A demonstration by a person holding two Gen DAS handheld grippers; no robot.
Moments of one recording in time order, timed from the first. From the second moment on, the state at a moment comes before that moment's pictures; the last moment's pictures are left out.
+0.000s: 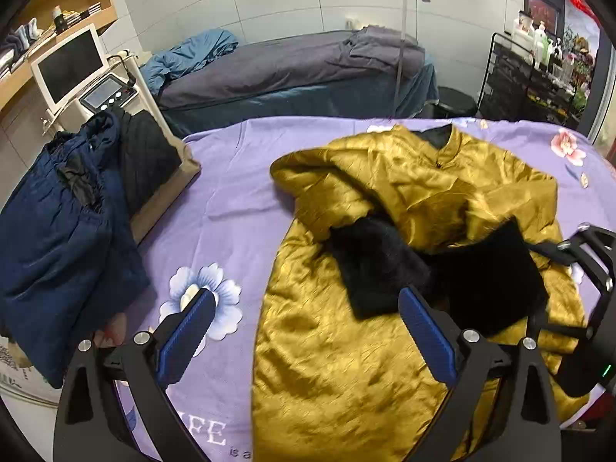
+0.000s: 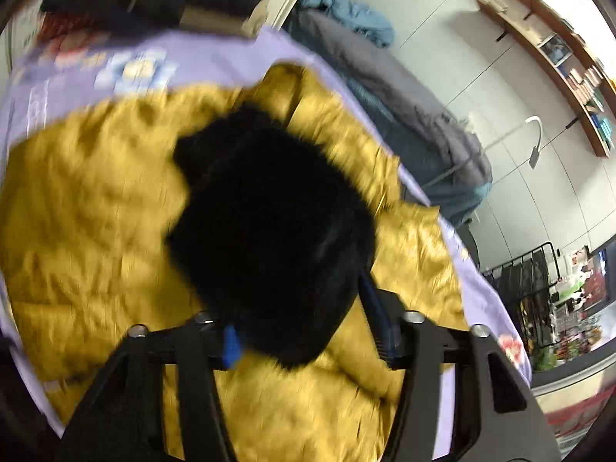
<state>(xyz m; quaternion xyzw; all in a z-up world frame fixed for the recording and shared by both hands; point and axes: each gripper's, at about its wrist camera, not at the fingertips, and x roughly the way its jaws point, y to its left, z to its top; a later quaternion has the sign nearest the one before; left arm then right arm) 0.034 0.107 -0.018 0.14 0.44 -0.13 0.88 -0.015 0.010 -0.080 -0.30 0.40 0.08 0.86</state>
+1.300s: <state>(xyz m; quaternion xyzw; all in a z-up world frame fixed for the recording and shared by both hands) 0.044 0.106 -0.038 0.12 0.48 -0.12 0.86 0.020 -0.286 -0.077 0.36 0.45 -0.11 0.81</state>
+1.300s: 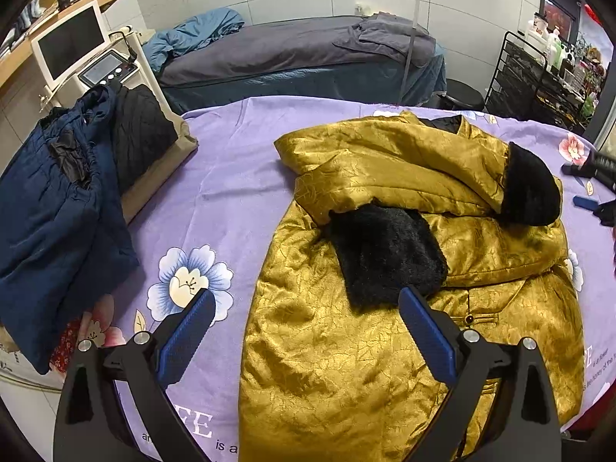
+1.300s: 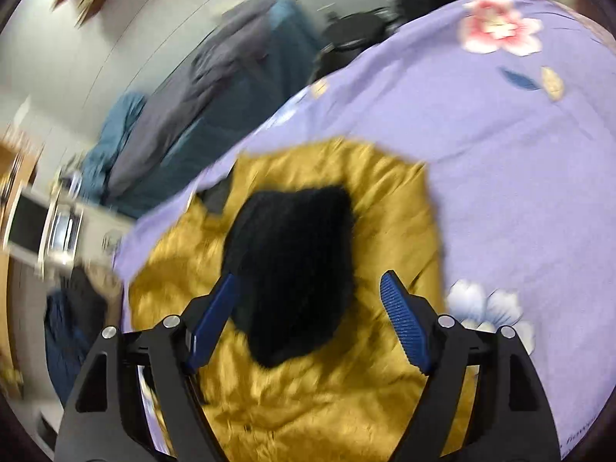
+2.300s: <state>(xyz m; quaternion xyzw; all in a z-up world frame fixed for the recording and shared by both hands) 0.048 0.096 -0.049 0.15 0.48 -0.11 0.86 0.041 -0.257 -0.103 0.25 0.52 -0.13 0.80</state>
